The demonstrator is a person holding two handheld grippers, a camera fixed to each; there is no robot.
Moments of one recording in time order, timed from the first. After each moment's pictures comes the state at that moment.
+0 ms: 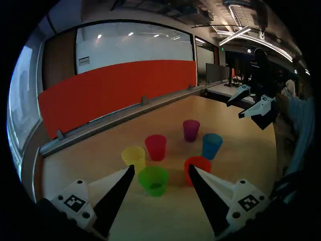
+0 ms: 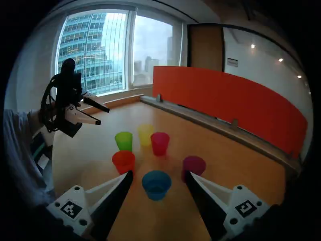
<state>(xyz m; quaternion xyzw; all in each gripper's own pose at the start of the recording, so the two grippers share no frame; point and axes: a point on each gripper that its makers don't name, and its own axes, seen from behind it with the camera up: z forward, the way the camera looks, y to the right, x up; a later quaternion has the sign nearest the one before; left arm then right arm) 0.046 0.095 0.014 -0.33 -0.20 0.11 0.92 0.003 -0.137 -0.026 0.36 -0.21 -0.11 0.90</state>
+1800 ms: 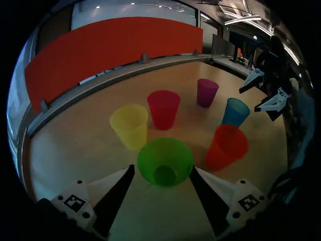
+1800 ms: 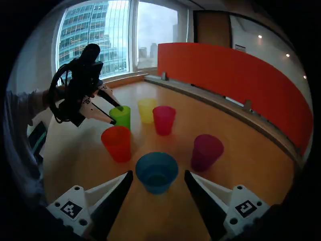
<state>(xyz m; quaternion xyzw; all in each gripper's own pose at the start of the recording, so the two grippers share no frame) -0.079 0.101 0.070 -0.33 -0.33 0.12 0.88 -0.083 -0.152 -0.006 0.38 -0.27 -0.13 0.88</state>
